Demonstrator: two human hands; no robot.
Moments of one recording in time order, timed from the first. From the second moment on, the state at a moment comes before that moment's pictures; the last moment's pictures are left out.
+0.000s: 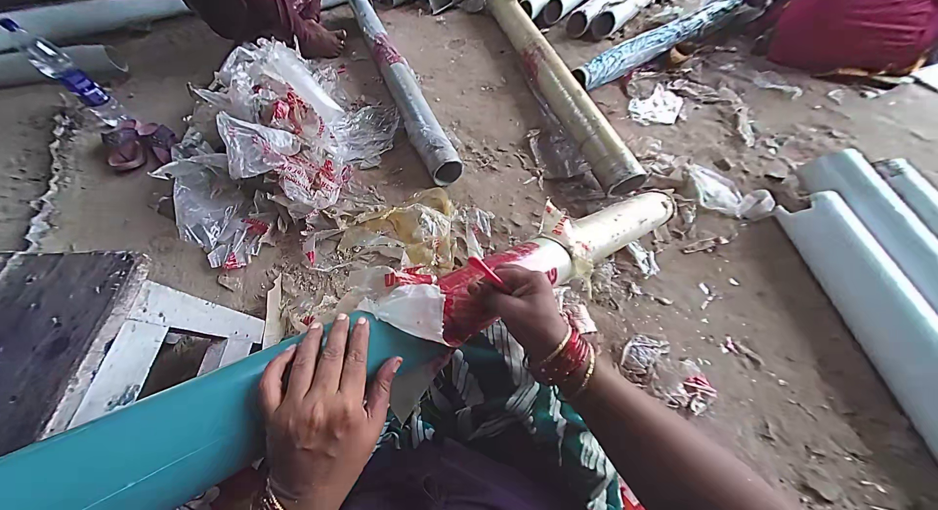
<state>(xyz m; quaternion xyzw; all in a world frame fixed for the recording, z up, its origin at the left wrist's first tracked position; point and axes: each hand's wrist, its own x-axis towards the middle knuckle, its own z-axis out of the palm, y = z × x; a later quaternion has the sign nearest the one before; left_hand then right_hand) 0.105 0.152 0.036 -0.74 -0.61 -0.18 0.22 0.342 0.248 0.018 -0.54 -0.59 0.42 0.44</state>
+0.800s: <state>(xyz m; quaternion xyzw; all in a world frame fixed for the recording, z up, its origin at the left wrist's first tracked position) 0.128 0.166 0.038 -0.84 -0.46 -0.27 0.13 0.351 0.247 0.041 -0.57 -0.57 0.51 0.30</state>
